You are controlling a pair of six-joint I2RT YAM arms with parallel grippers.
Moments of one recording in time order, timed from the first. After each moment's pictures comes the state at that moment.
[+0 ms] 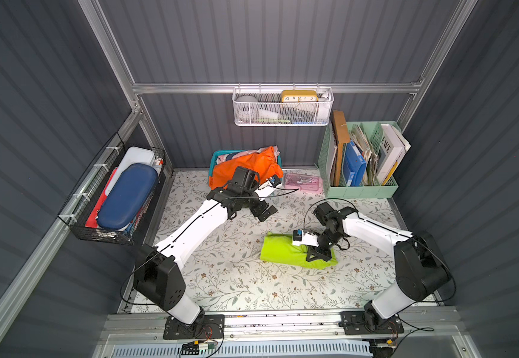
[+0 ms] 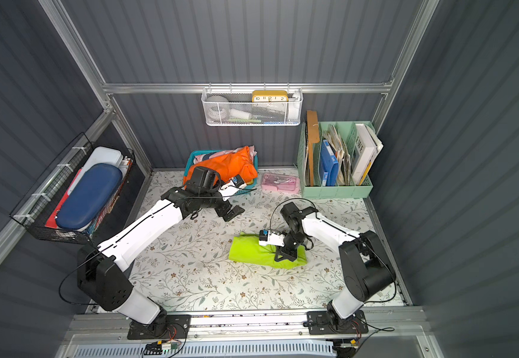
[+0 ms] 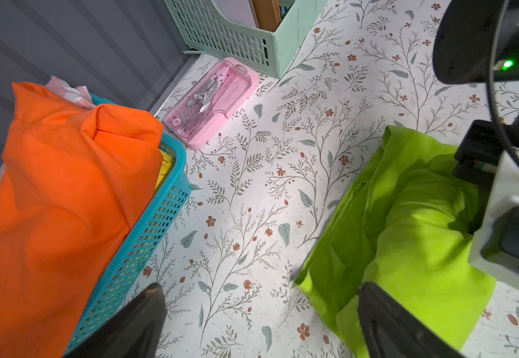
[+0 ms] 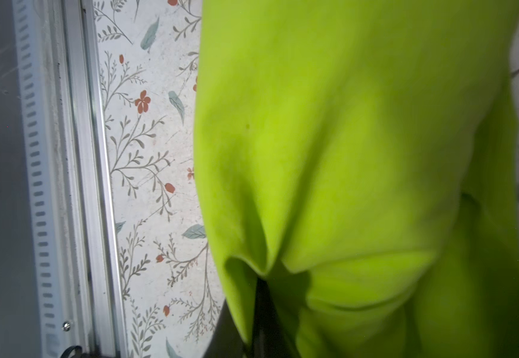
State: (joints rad) left arm -0.56 1.59 1.43 -0.59 0.28 0.53; right arm 0.43 1.63 1.05 -0.99 -0.56 -0.89
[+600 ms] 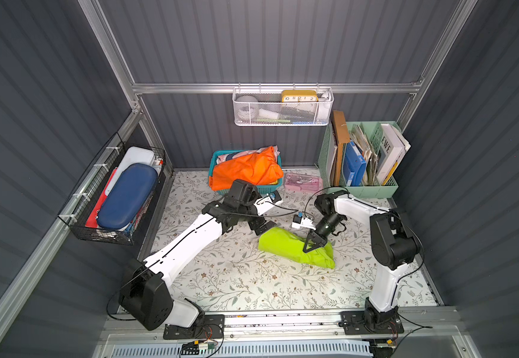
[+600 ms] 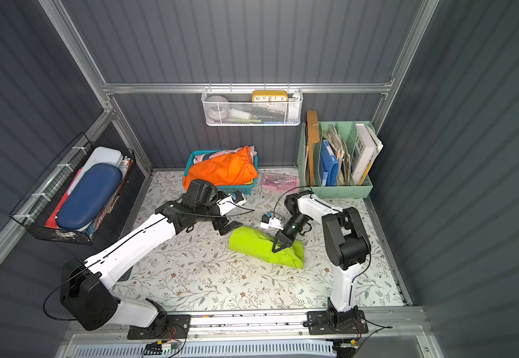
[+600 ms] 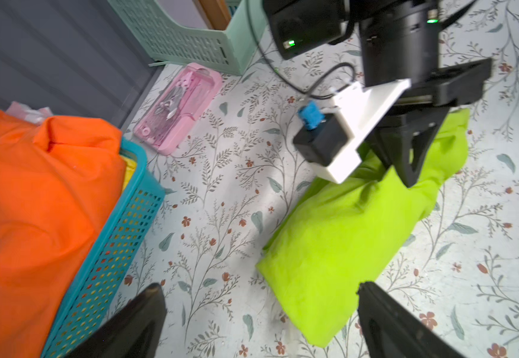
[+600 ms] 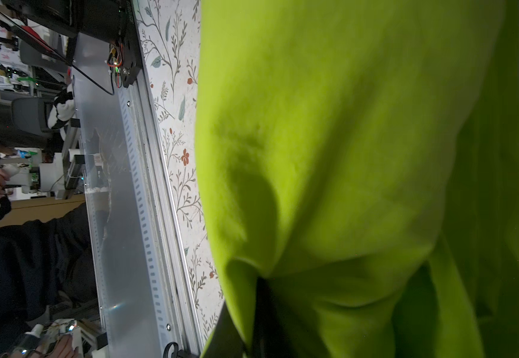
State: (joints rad) left arm -0.64 1.45 1.24 -0.55 0.33 0.64; right arm 0.31 1.96 1.35 -1.27 -0.76 -0.83
